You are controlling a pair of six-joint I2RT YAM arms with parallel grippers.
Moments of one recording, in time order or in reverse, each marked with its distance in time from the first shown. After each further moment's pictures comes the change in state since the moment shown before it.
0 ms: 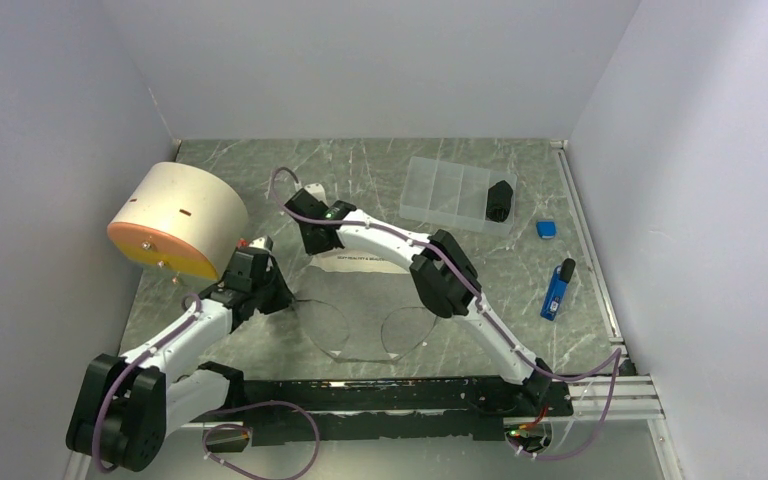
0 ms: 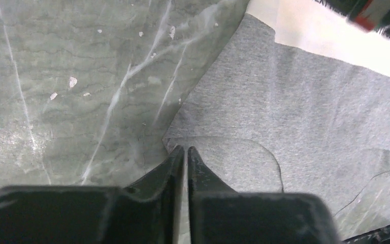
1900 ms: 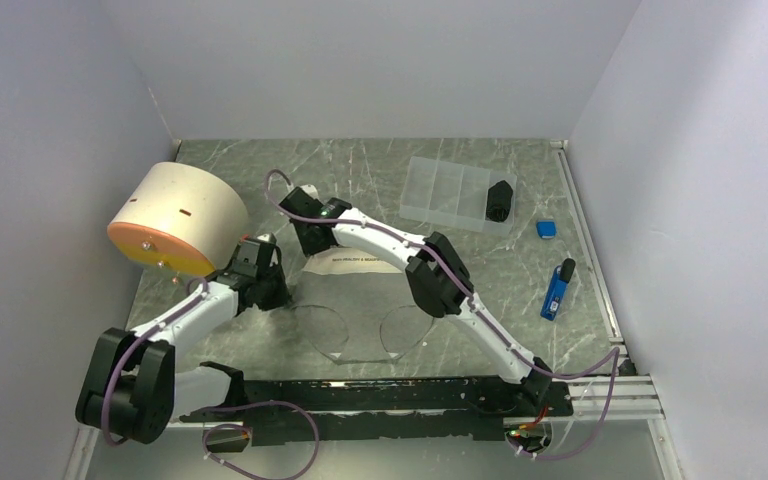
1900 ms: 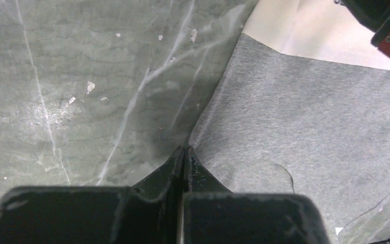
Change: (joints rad) left arm 0.004 0.132 0.092 -0.095 -0.036 0.030; right arm -0.005 0.085 0.158 -0.097 -0.044 -0.071
